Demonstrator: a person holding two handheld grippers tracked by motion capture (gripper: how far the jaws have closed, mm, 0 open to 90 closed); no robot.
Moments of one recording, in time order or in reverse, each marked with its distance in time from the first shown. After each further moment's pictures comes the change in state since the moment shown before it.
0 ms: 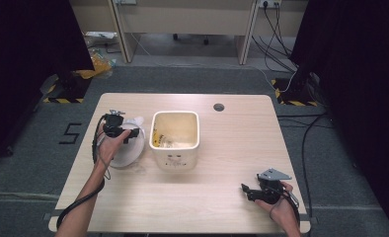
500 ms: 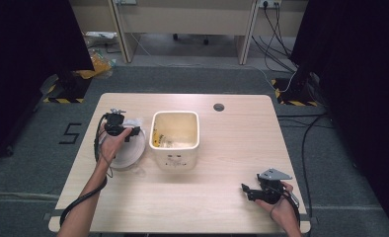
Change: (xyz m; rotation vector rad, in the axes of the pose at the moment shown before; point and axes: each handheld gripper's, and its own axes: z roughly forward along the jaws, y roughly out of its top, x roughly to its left) left arm 0.001 -0.001 0.007 0.002 -0.006 -0.038; right arm -0.001 0.000 0.000 -0.006 0.006 0.003
